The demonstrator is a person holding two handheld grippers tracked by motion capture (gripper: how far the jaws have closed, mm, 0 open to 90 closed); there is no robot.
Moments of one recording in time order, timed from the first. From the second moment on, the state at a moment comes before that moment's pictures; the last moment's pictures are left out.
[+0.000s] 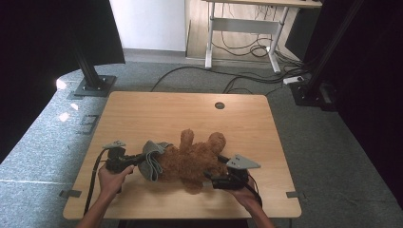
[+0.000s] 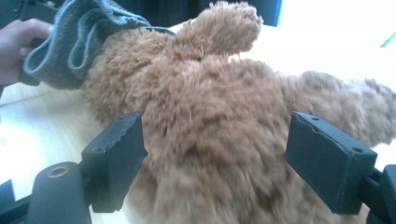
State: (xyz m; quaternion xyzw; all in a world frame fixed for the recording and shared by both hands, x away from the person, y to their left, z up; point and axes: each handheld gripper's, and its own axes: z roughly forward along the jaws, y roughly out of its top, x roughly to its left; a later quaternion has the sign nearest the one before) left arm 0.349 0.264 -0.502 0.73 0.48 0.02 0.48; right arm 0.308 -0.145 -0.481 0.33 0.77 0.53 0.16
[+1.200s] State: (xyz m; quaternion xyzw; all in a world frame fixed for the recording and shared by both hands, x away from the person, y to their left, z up) left arm 0.299 0.192 -0.505 0.78 0.37 -0.14 0.49; right arm 0.278 -0.128 -0.530 0.31 0.81 0.48 0.16
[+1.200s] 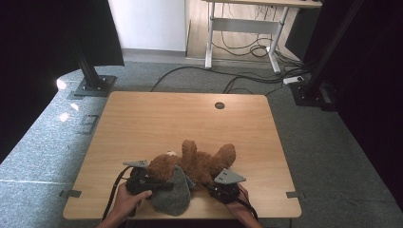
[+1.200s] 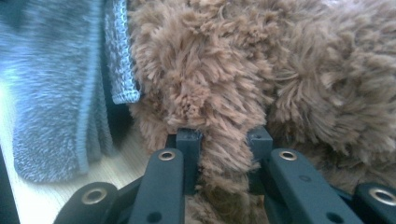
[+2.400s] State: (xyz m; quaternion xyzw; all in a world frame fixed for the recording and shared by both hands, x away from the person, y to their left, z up) left arm 0.335 0.210 -0.462 0.74 0.35 -0.11 0.56; right arm 0.312 -0.119 -0.545 0.26 0.83 0.45 0.21
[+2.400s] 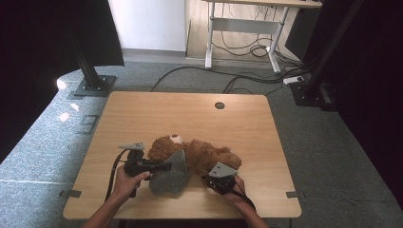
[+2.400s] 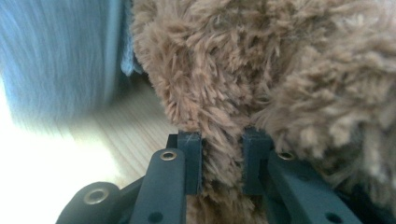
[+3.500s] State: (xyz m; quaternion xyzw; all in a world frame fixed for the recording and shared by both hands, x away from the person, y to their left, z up) left arm 0.351 0.201 -0.485 0.74 0.41 -0.08 0.52; right arm 0.268 -0.166 -0.444 0.30 0.73 0.58 0.22
